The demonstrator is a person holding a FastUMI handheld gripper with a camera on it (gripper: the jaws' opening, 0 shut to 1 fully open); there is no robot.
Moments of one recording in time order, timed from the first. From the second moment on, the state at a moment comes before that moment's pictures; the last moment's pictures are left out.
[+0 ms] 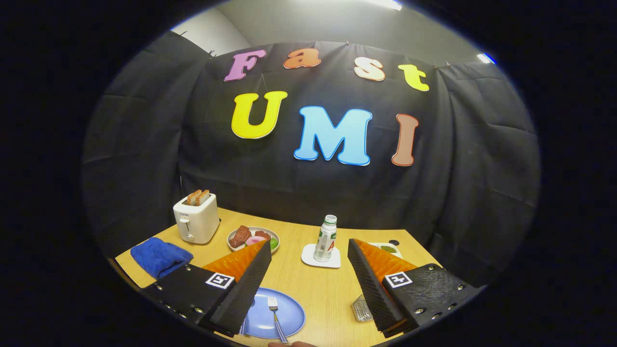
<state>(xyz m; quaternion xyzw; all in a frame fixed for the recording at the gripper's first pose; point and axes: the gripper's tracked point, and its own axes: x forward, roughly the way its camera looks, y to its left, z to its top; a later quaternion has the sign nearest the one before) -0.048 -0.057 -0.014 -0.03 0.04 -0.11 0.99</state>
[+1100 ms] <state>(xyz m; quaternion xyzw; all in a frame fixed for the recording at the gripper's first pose) -0.047 -0.023 -0.230 -0.07 0.39 -0.03 0.92</state>
